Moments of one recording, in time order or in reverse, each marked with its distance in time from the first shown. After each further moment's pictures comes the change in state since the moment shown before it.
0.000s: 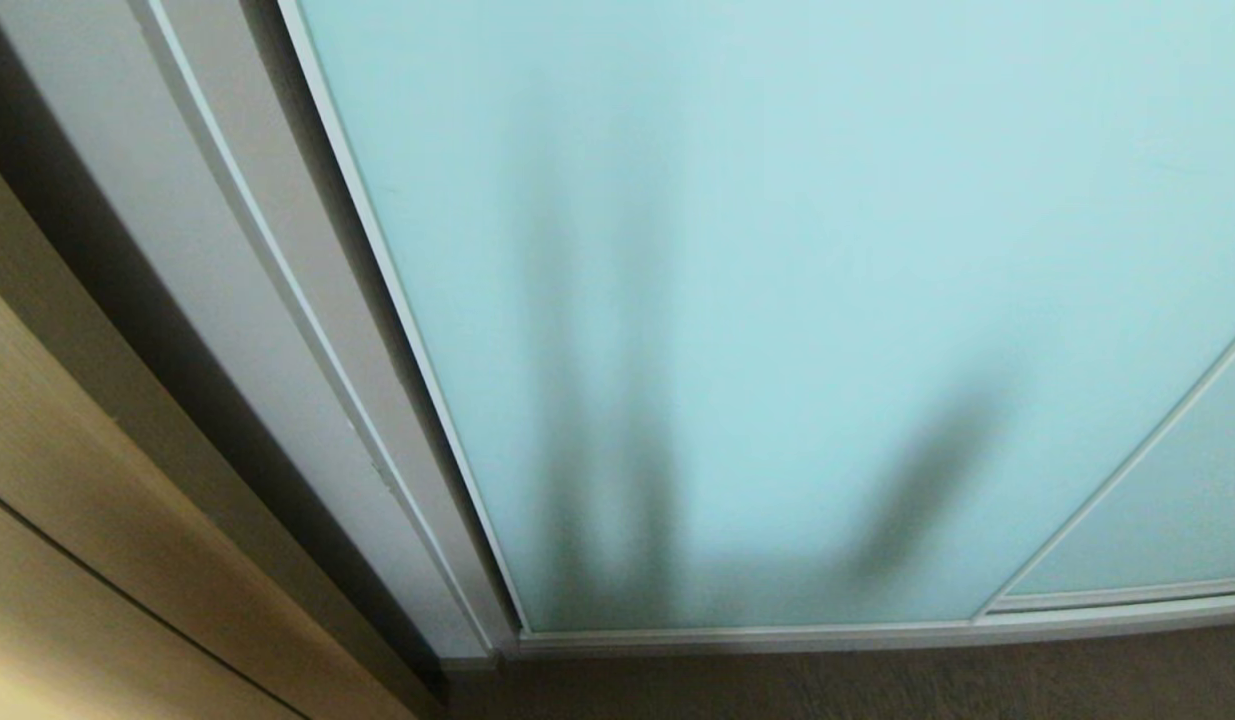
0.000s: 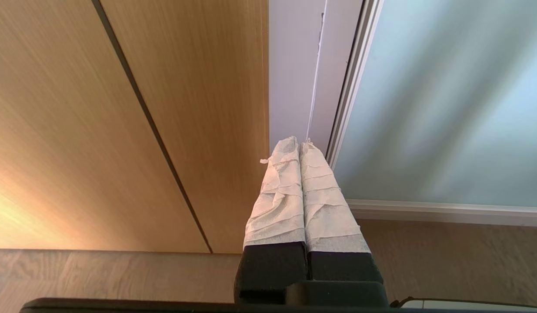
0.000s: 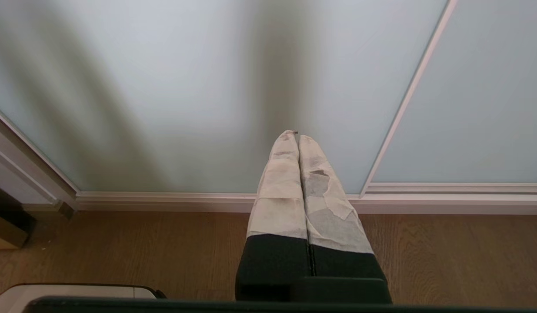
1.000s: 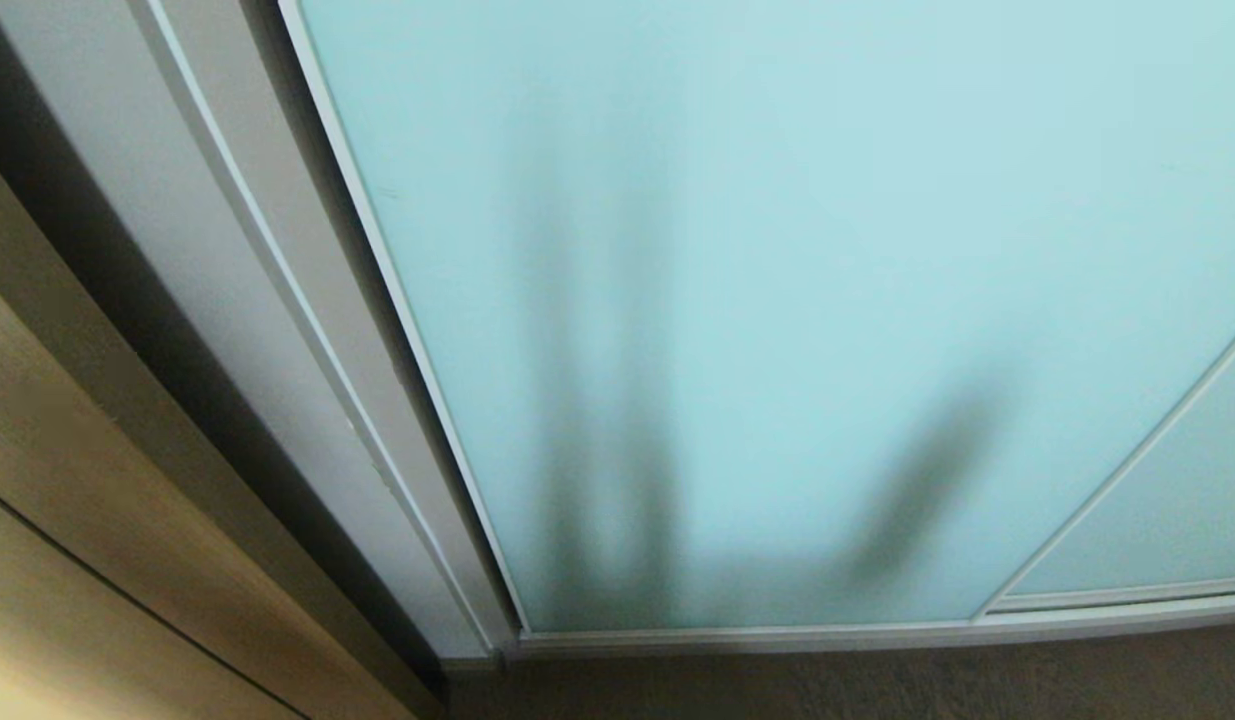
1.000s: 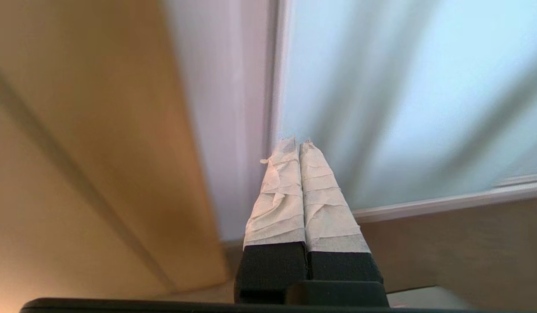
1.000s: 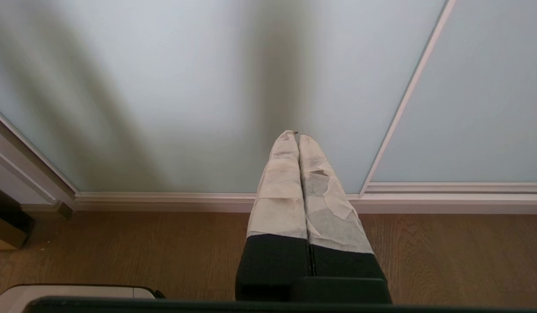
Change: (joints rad) left arm 0.000 0.334 -0.580 0.215 -0.229 -0.004; right arm 0.000 0.000 0.000 0.000 0.000 0.000
